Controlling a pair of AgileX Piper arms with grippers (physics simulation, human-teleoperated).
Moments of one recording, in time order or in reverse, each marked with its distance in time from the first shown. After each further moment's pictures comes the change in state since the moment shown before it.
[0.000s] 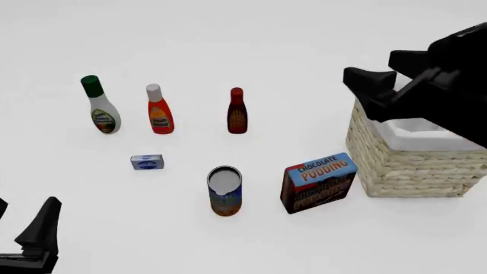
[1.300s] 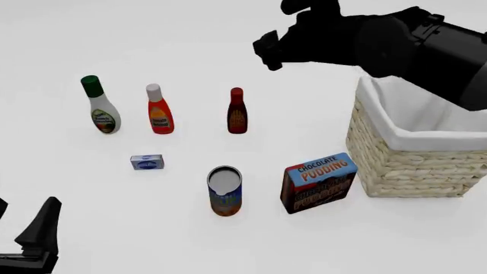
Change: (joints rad) left arm 0.000 0.000 0.000 0.000 0.000; right arm 0.101 0.654 -0.598 0.132 -0.036
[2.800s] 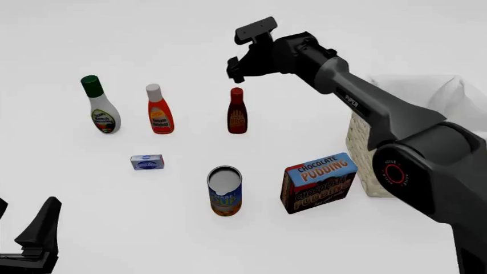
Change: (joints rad) left arm 0.000 0.000 0.000 0.000 0.000; right arm -0.037 0.693 -0.715 0.215 0.000
